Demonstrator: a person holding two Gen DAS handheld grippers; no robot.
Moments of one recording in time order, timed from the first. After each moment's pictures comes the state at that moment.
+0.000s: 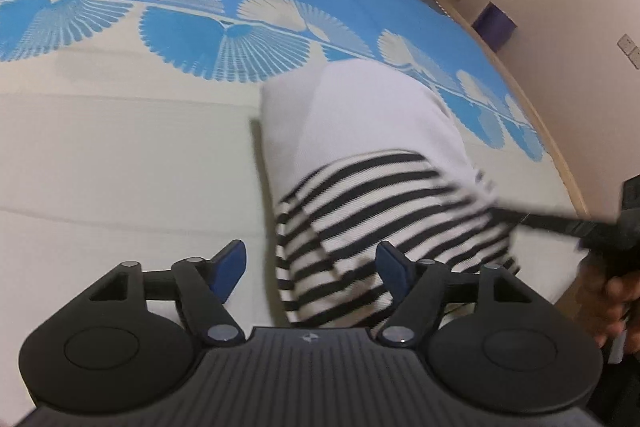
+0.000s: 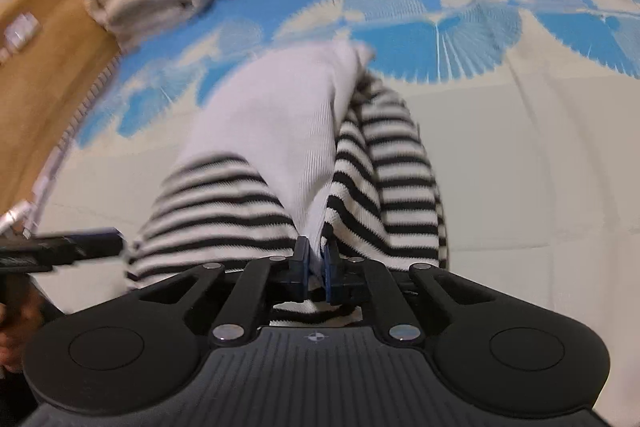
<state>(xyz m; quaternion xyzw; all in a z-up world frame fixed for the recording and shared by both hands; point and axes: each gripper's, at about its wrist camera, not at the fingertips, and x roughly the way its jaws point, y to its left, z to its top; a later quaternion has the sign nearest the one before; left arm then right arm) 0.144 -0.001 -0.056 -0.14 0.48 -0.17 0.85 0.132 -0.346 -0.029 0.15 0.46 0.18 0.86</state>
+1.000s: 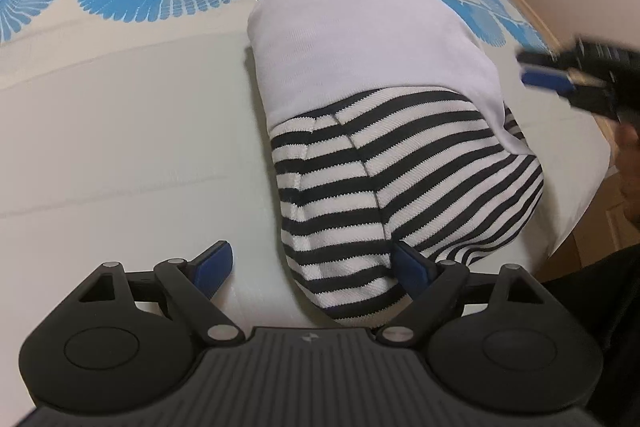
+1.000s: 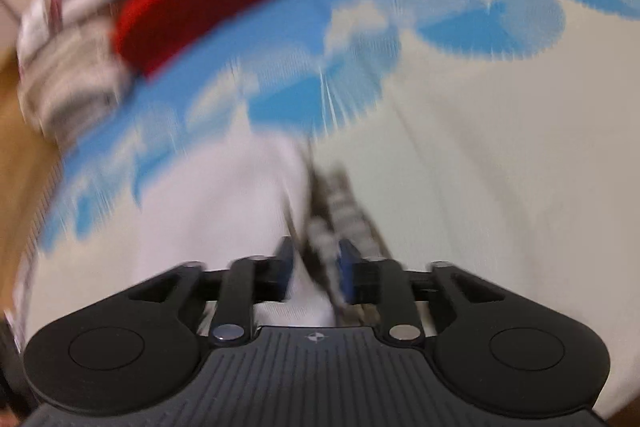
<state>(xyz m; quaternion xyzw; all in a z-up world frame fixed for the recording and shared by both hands) 0.145 -0.053 -0.093 -0.02 0.55 -0.21 0.81 0.133 -0.410 -0.014 0.24 0.42 0.05 0.87</state>
